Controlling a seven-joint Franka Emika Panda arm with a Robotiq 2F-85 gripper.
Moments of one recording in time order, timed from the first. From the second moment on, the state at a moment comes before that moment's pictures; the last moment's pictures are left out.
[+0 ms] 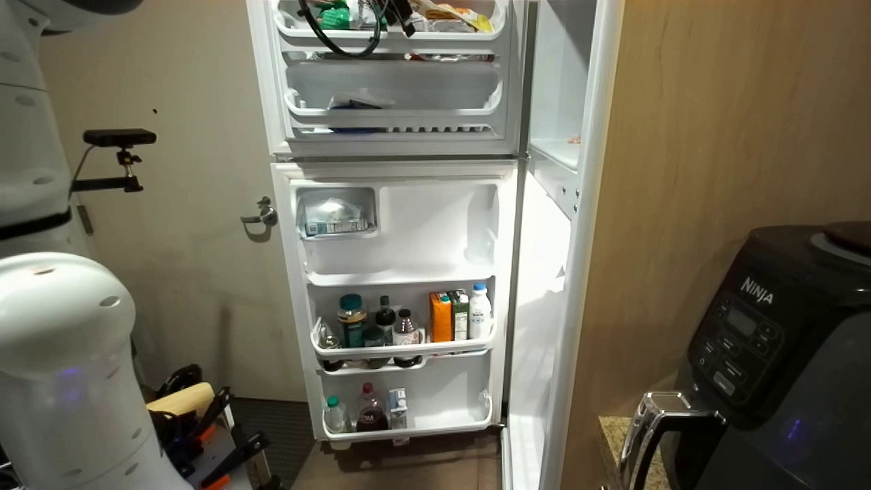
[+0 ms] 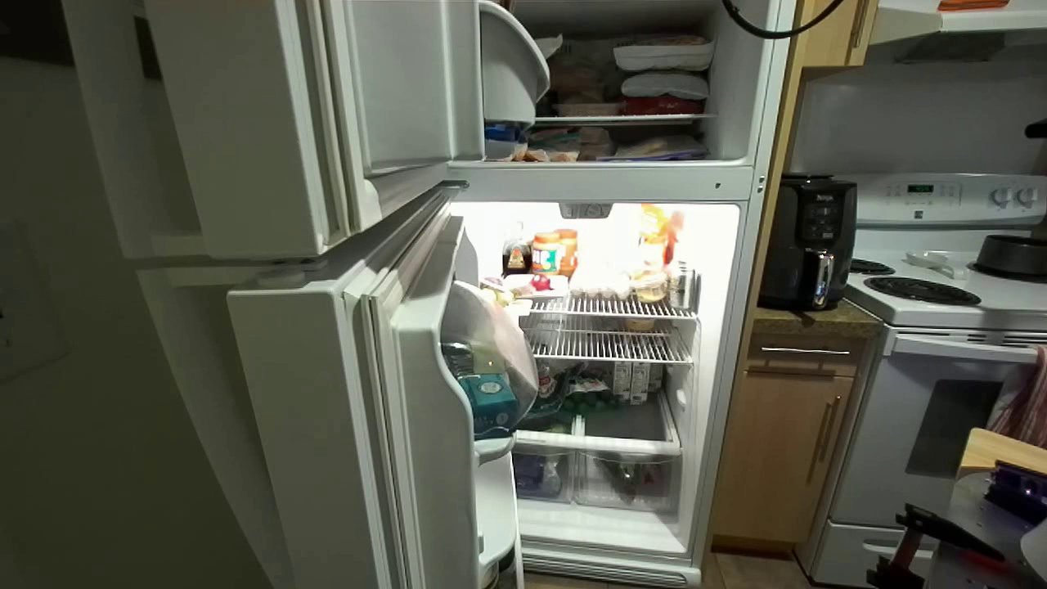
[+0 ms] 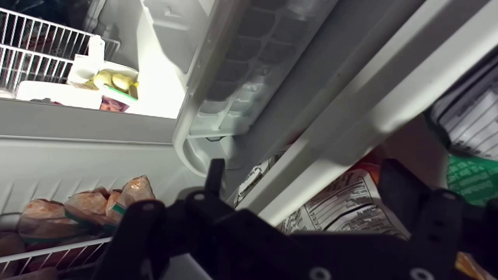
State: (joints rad) arm 0.34 0.06 0.02 -1.25 -0.04 2.12 0.68
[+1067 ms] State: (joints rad) arm 0.34 0.08 0.02 -1.25 -0.04 2.13 0.68
